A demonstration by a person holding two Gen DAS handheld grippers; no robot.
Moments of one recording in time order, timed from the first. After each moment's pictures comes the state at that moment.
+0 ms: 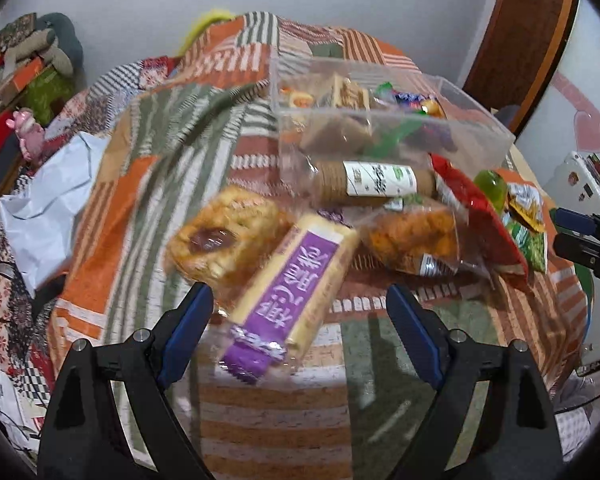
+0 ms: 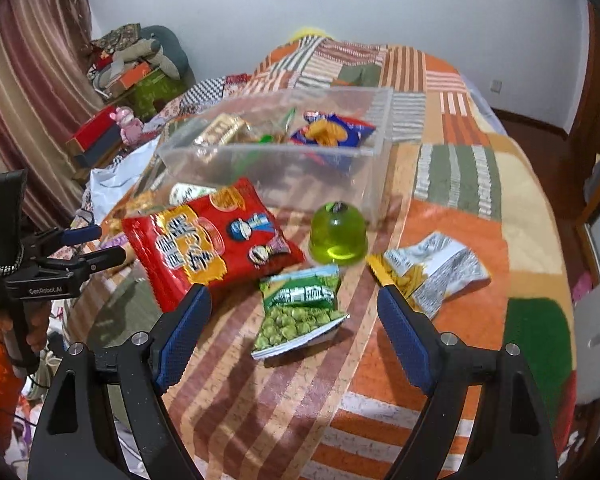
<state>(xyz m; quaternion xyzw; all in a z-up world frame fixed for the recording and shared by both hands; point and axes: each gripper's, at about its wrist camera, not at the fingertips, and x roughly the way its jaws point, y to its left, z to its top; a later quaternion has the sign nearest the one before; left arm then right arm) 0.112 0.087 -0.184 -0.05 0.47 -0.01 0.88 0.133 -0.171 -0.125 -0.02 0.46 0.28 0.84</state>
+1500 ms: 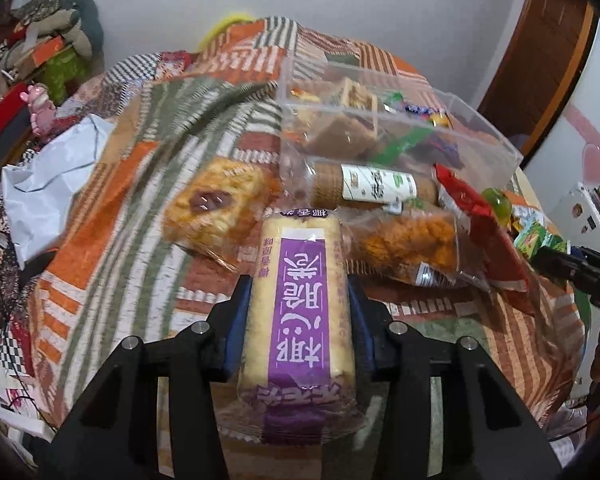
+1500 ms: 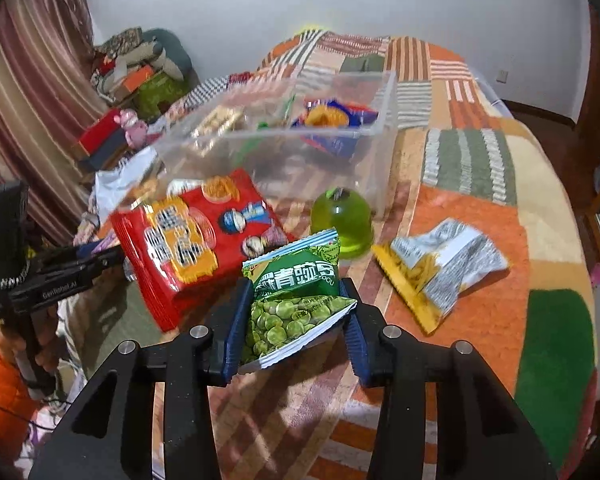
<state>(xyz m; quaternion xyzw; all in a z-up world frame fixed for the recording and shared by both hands) 0.105 0.081 -0.188 -0.10 0.44 0.03 0.89 0.133 -0.182 -0.120 0.01 0.45 0.29 0.84</state>
